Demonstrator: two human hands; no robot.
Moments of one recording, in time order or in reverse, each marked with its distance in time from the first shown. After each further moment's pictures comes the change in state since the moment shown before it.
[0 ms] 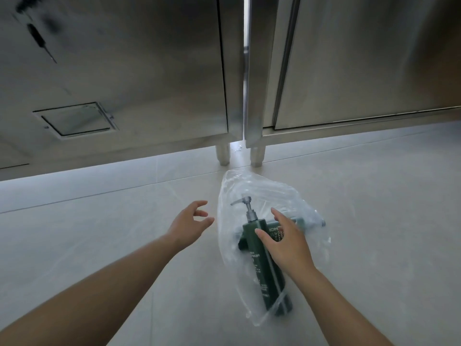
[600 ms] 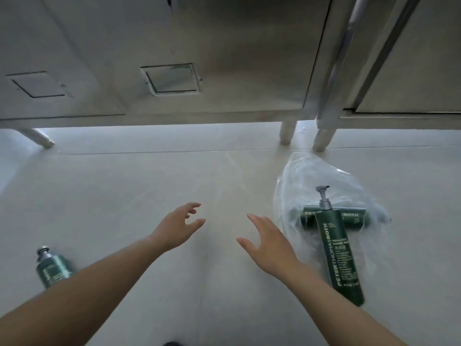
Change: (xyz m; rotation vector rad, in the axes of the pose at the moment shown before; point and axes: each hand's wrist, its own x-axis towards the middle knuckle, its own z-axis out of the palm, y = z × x) left_hand -0.108 -0.106 -0.094 0.269 0.112 -0.116; right_hand -0.067 -0.053 0.109 -0.272 -0.453 -0.356
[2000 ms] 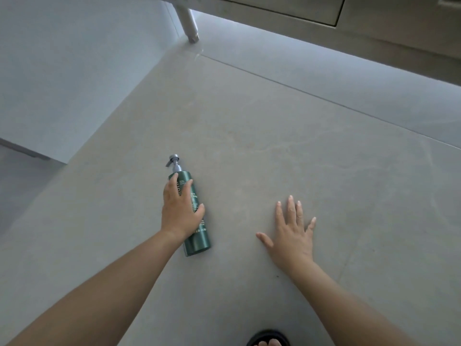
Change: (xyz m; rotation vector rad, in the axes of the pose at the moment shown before) left_hand -0.091 -0.285 -0.056 0.102 0.499 -0.560; right_hand 0.079 -0.118 0.260 -0.670 -0.330 -0.177
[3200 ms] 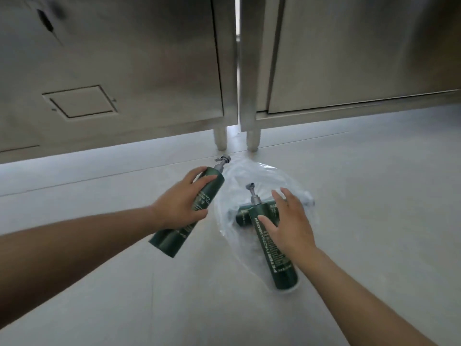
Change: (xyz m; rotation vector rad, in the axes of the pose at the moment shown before) left_hand -0.172 0.445 0.022 0.134 -0.408 1.298; right_hand -0.260 0.350 -0.107 0.437 0.688 0.530
